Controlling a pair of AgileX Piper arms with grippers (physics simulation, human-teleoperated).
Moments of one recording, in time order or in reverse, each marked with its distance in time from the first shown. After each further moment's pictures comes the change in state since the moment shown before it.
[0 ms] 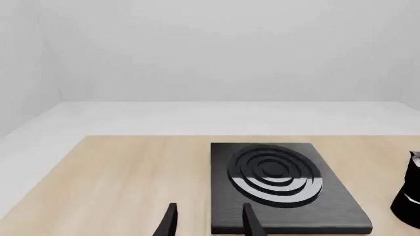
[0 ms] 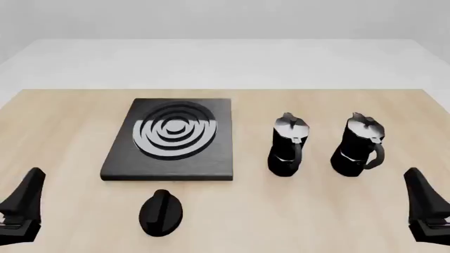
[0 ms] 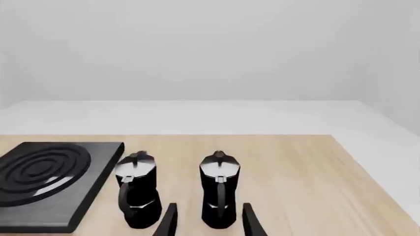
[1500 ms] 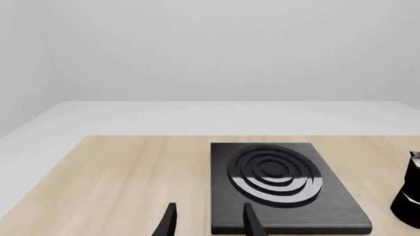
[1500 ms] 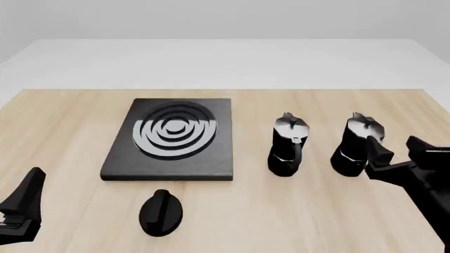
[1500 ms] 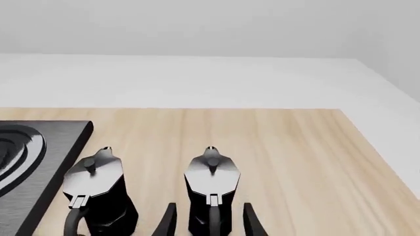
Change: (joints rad) left arm 0.000 0.004 -0.003 0.000 0.000; right arm -0.039 1.124 -0.089 -0.833 -0.029
